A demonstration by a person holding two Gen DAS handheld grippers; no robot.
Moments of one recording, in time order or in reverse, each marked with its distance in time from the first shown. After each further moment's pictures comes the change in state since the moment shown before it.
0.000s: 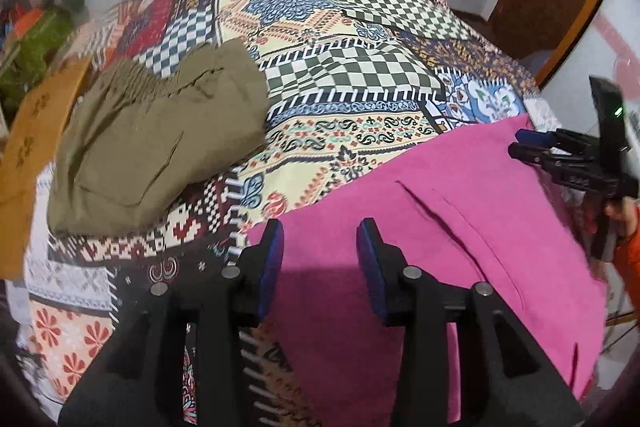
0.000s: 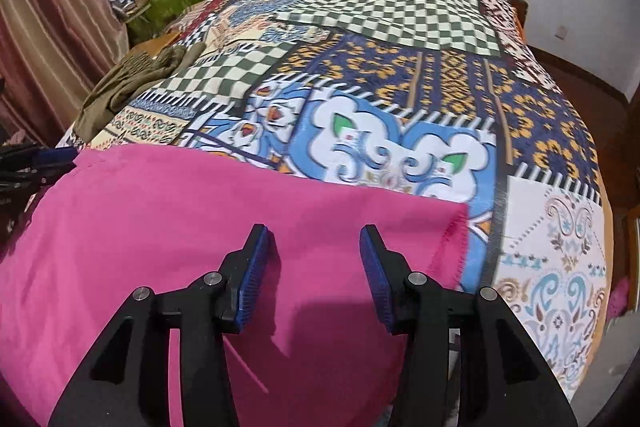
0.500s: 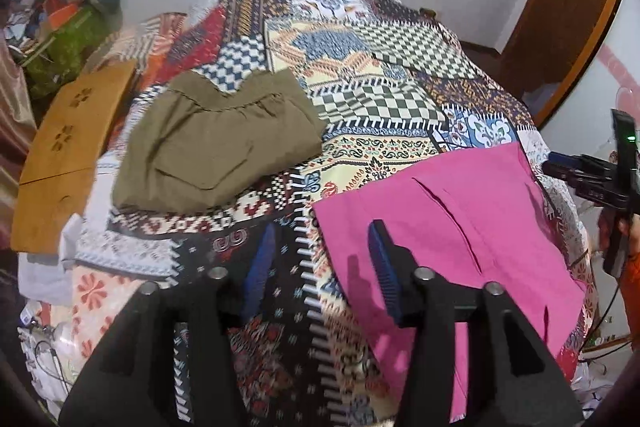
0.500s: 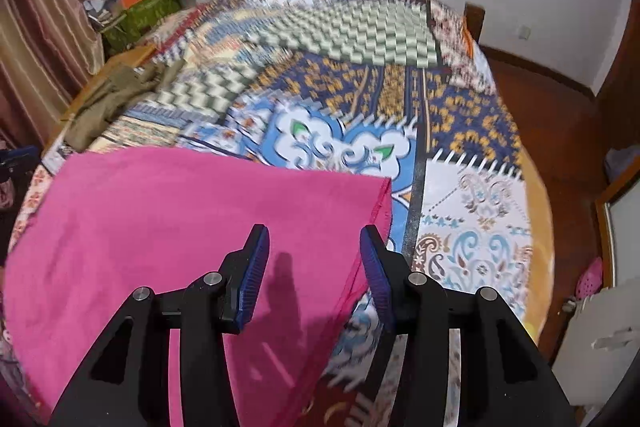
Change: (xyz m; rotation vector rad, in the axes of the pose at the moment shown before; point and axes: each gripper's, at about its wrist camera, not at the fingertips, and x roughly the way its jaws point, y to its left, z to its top) left arm -0.084 0.020 -0.026 -0.058 -0.118 0.074; right arm -0.070 0.003 -0.010 0.030 -0.044 -0.102
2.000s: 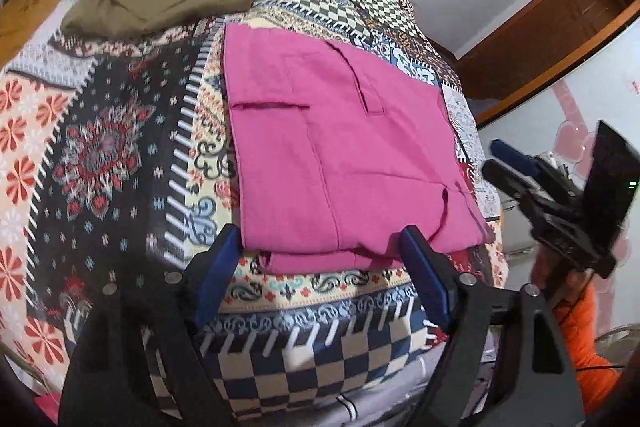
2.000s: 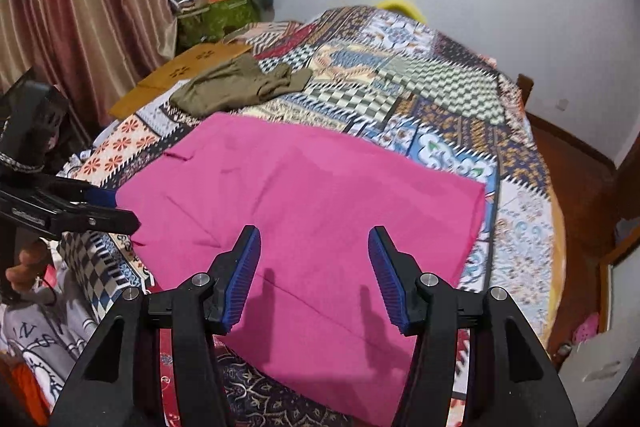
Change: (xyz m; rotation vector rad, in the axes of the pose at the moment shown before) left arm -0.015 -0.042 -0.110 -0.251 0.161 -0.314; right arm -0.062 0.126 -0.056 -0.199 -0.105 0.097
